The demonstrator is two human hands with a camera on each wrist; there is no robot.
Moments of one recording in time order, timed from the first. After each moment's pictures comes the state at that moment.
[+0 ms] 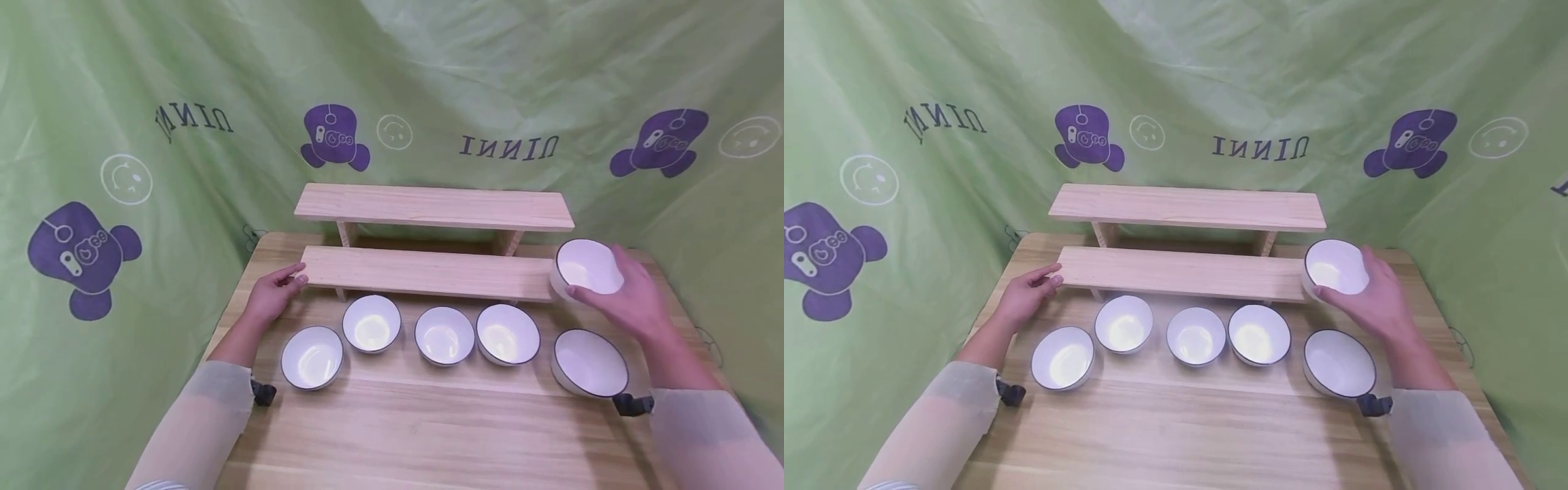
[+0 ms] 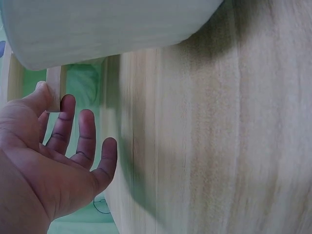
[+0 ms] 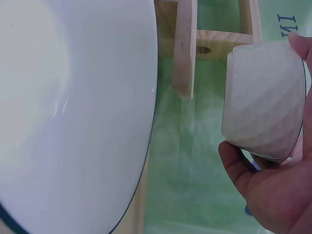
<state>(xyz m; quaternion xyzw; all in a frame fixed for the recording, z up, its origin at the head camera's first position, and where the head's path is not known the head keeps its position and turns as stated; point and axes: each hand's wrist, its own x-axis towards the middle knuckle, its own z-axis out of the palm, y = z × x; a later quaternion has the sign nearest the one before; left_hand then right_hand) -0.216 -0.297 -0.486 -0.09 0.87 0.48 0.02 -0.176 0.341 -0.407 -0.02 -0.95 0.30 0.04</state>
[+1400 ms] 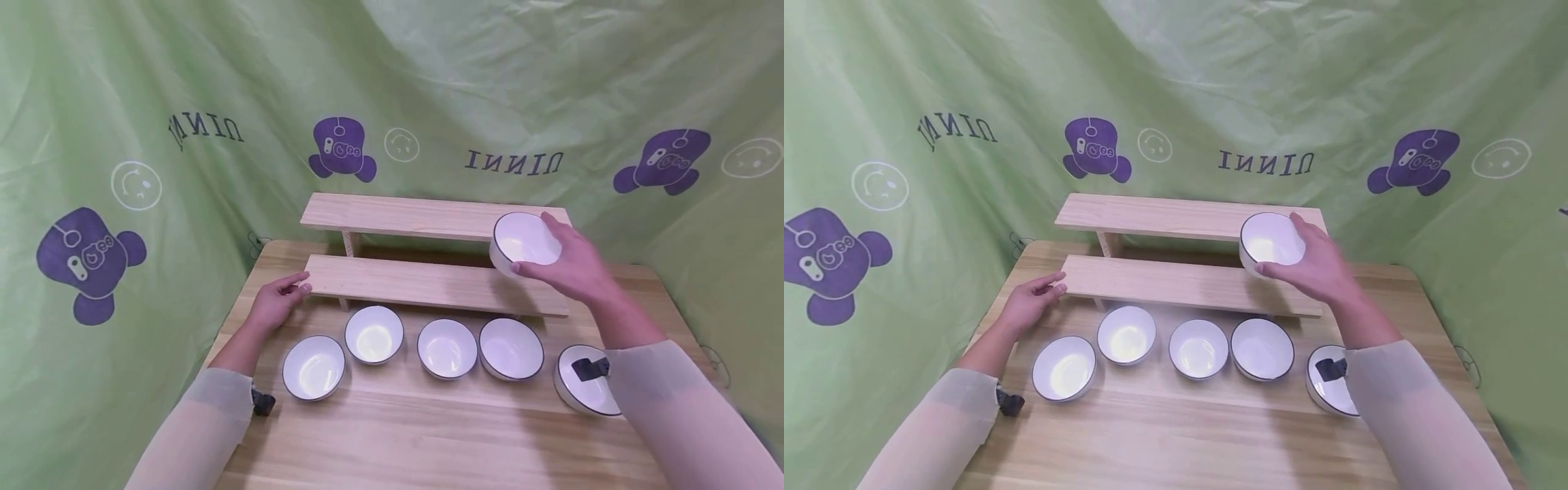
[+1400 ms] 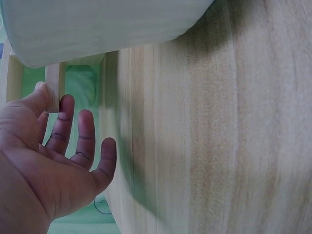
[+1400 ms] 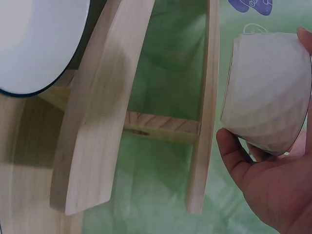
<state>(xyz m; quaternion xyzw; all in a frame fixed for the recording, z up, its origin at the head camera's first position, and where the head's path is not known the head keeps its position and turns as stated) -0.215 -0.300 -0.490 -0.08 0.87 0.49 0.02 -0.220 0.246 -0.344 0.07 -0.95 0.31 0.02</state>
